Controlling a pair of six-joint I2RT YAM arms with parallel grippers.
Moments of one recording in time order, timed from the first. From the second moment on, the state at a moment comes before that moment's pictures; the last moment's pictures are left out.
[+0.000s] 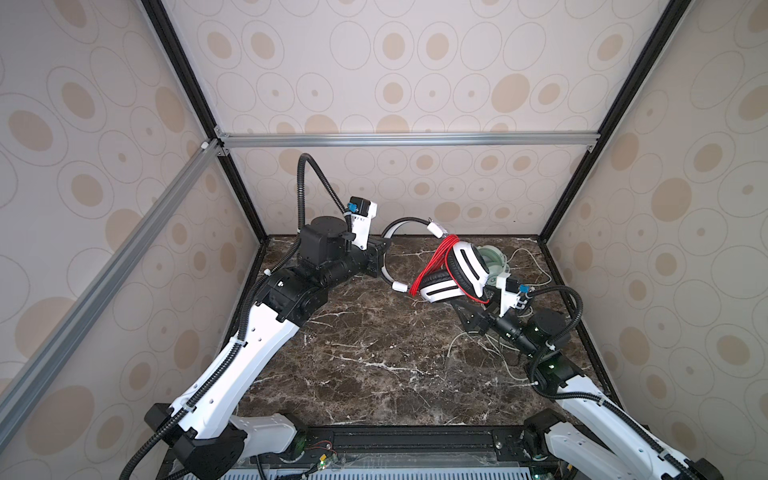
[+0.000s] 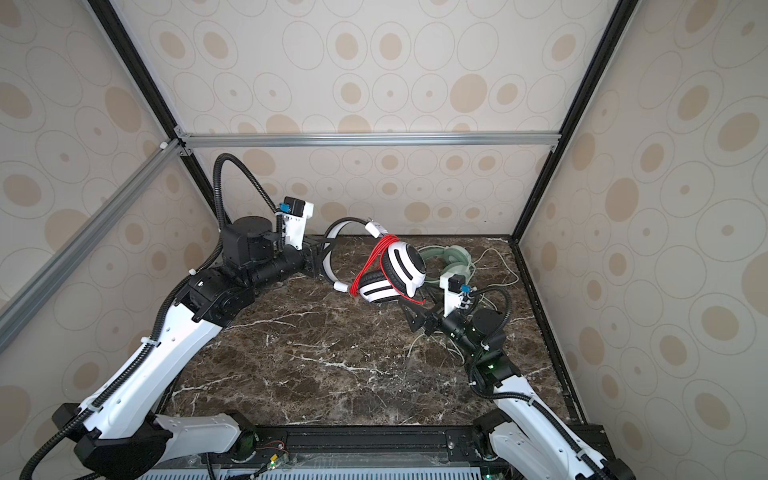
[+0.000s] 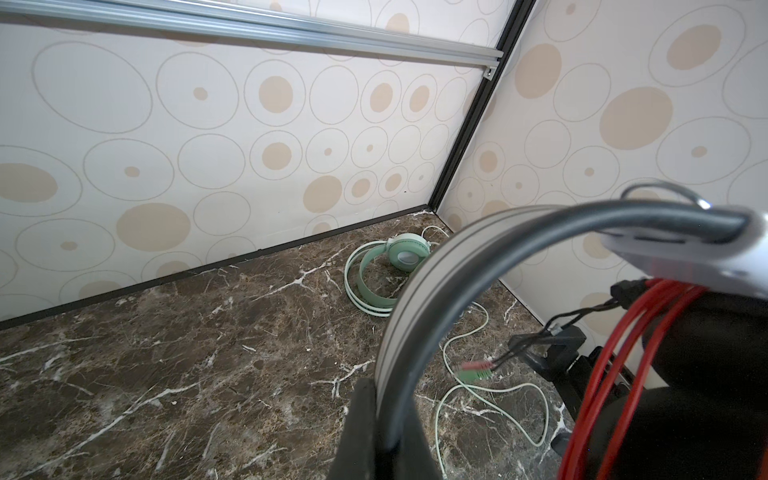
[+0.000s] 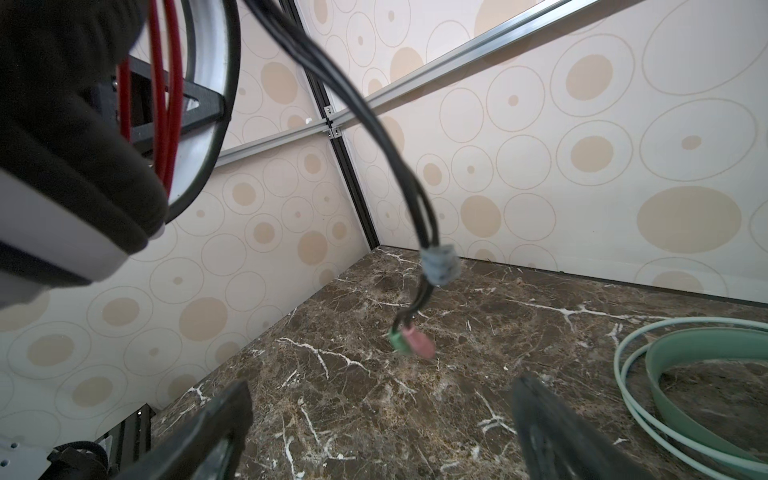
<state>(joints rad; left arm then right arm) -0.60 1.27 1.56 -0.57 0.08 -0.25 0.39 0.82 0.46 0.44 -0.41 0.35</state>
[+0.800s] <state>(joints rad) -0.60 1.29 1.56 -0.54 0.12 -0.27 0.38 0.98 0.48 0.58 -0.53 0.39</state>
